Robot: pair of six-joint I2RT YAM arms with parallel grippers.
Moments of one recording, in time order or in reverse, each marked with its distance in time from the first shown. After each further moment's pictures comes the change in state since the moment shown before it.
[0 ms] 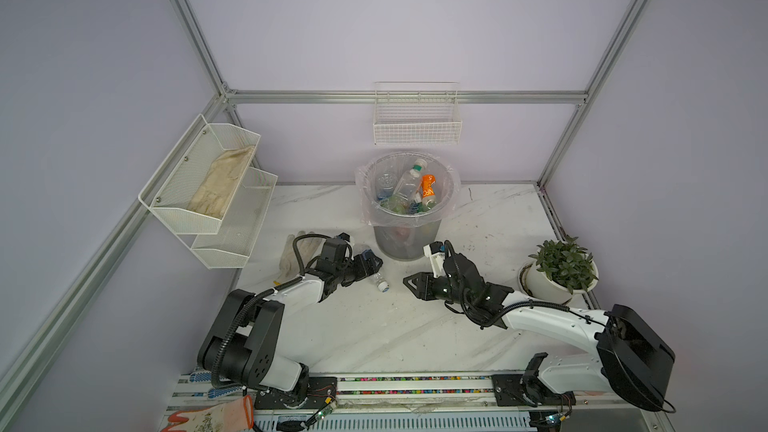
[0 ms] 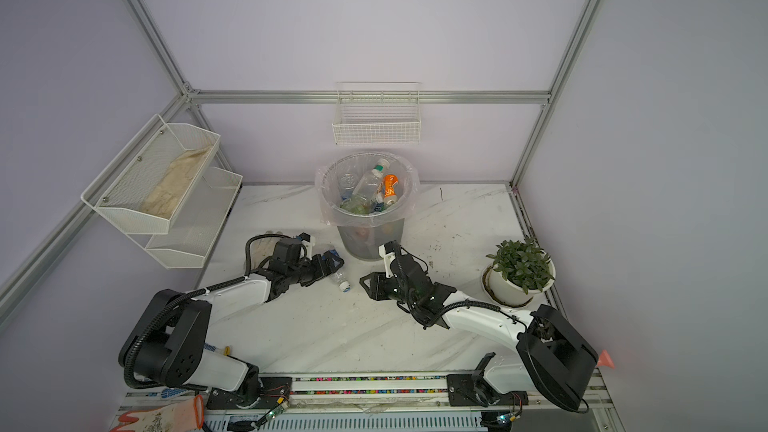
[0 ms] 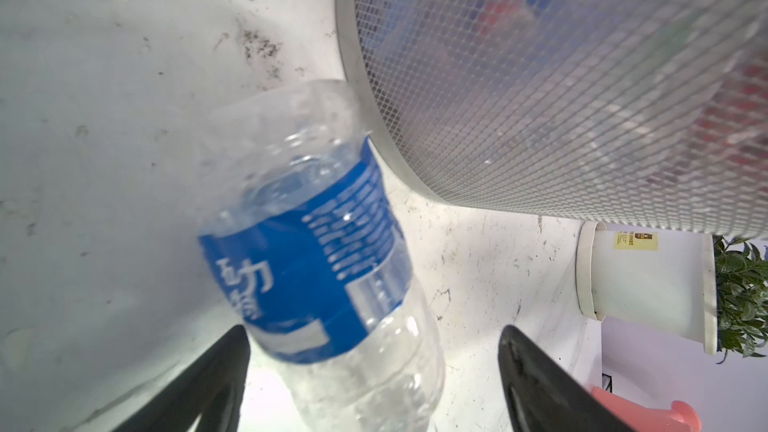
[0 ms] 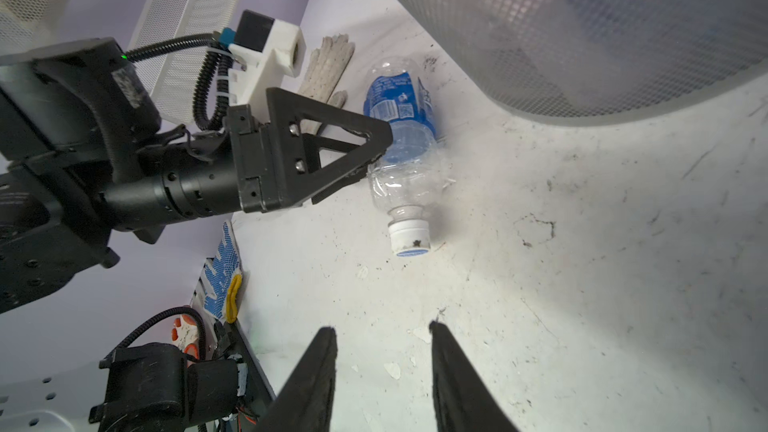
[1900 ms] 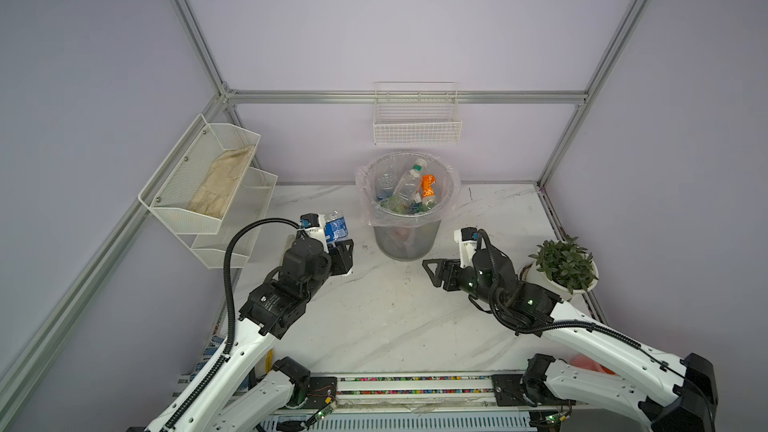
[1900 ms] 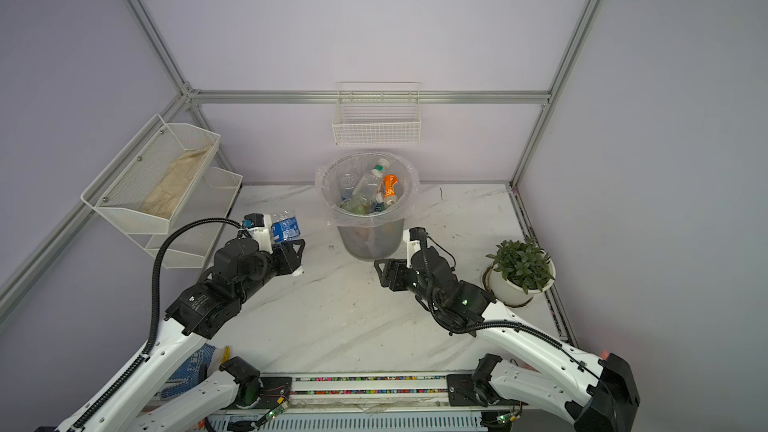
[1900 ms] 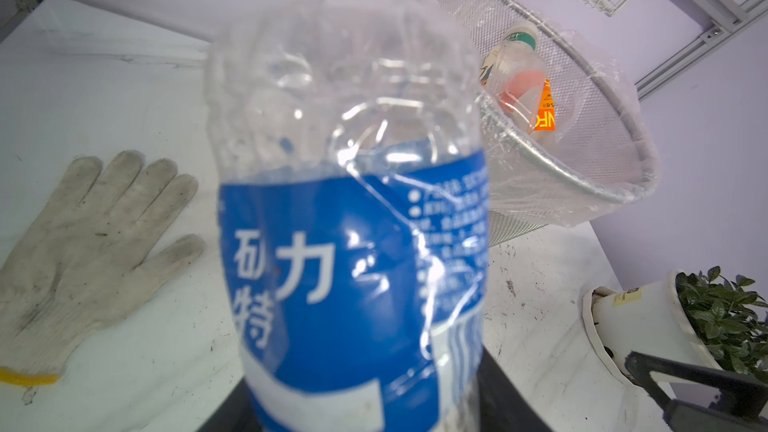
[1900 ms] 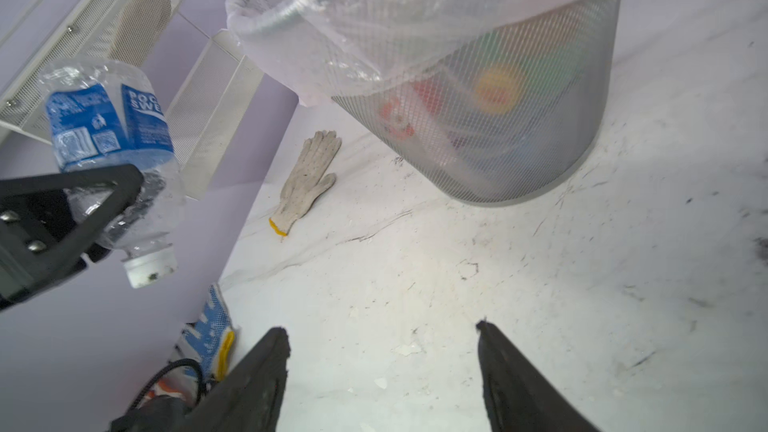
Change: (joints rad) left arm -0.173 -0.661 0.267 -0.604 -0.539 0.179; right arm 0.000 -0.334 0.139 -0.386 0.255 -0.062
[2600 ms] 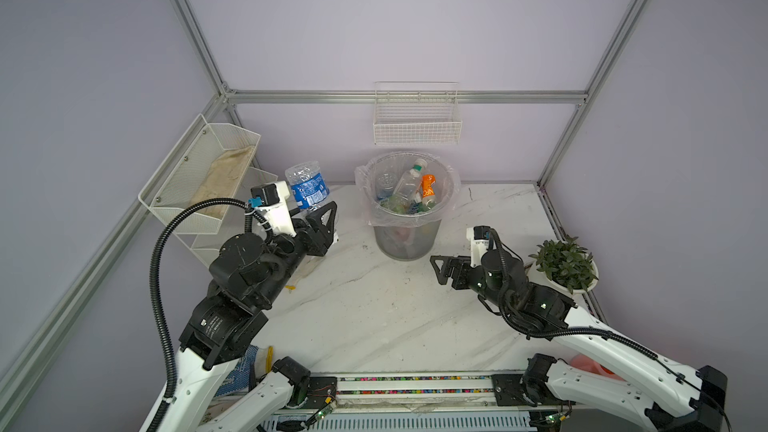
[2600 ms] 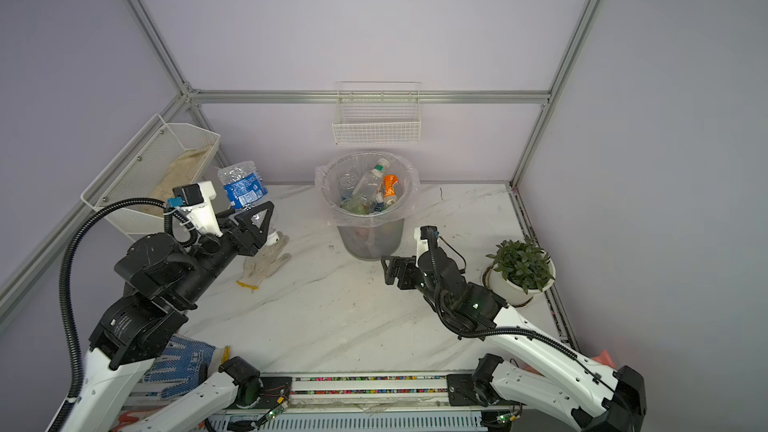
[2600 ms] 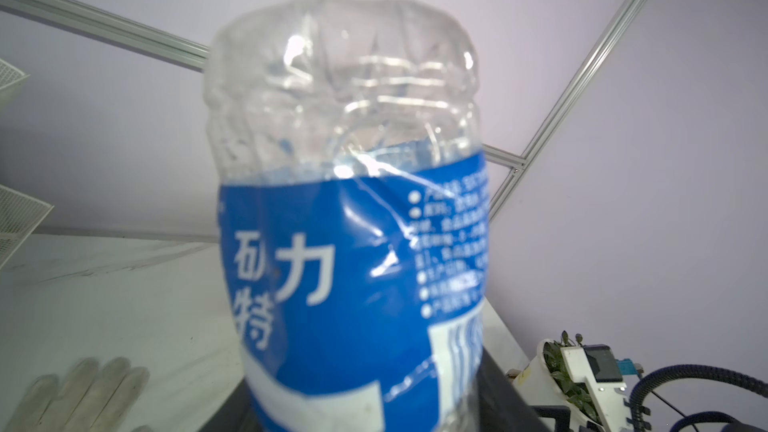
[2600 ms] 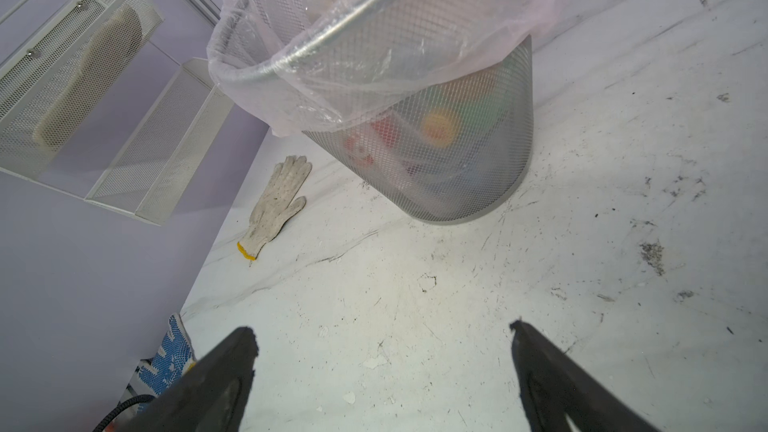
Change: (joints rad) left arm -0.008 -0.038 0.331 0.083 0.060 0.145; right arm 0.000 -0.066 0.017 -0.087 0.116 -0.016
